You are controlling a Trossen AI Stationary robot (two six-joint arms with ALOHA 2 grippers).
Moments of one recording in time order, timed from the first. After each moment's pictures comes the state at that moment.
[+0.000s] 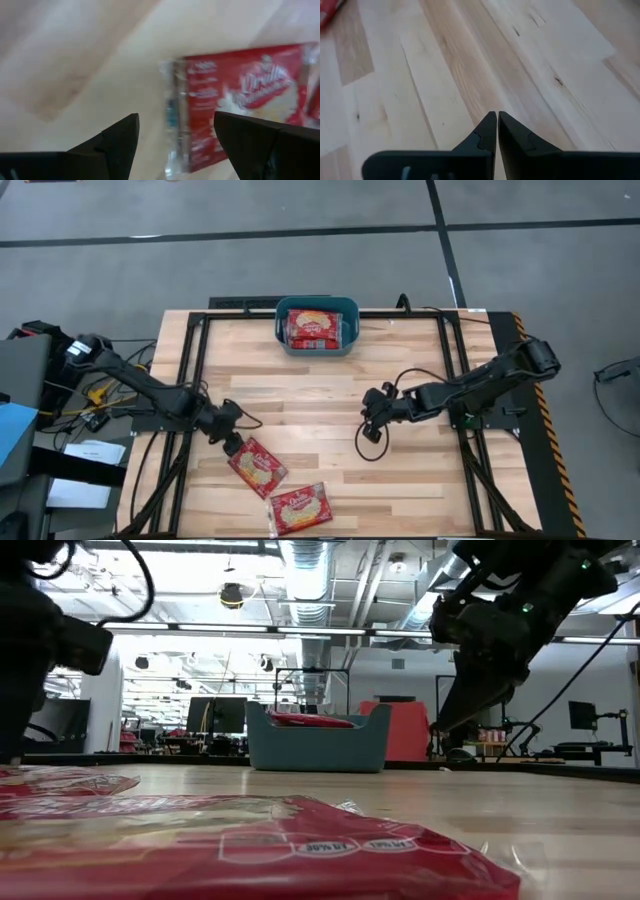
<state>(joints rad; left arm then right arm) -0.45 0.98 0.42 -0.49 -0.06 -1.24 0.22 1.43 0.69 -0.17 0.31 0.62</state>
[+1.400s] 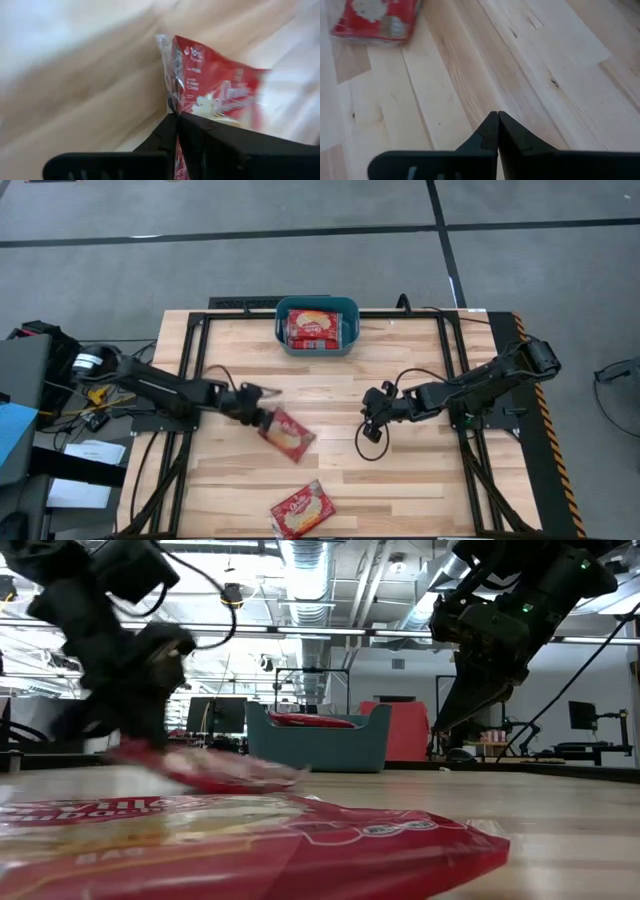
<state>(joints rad) -0.10 1.20 0.41 -0.04 -0.06 -1.29 0.21 1.42 0.69 -0.18 0.31 0.59</state>
